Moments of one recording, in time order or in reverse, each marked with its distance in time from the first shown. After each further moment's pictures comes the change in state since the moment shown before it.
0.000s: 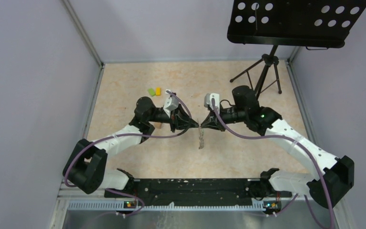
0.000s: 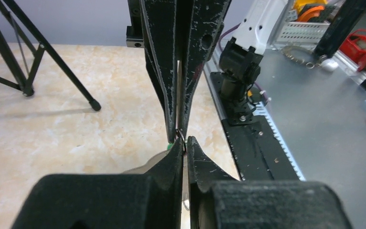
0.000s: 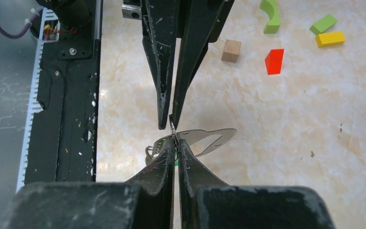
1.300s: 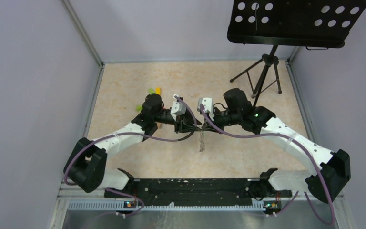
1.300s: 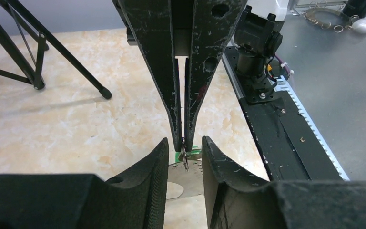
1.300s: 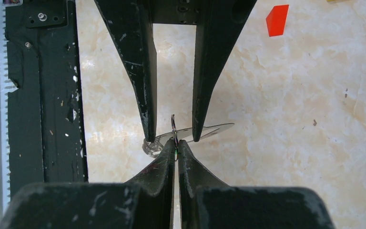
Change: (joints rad) left arm -0.046 0.008 0.071 -0.340 -0.036 0.372; right arm 0.081 0.071 0.056 -0.146 0.205 -0.056
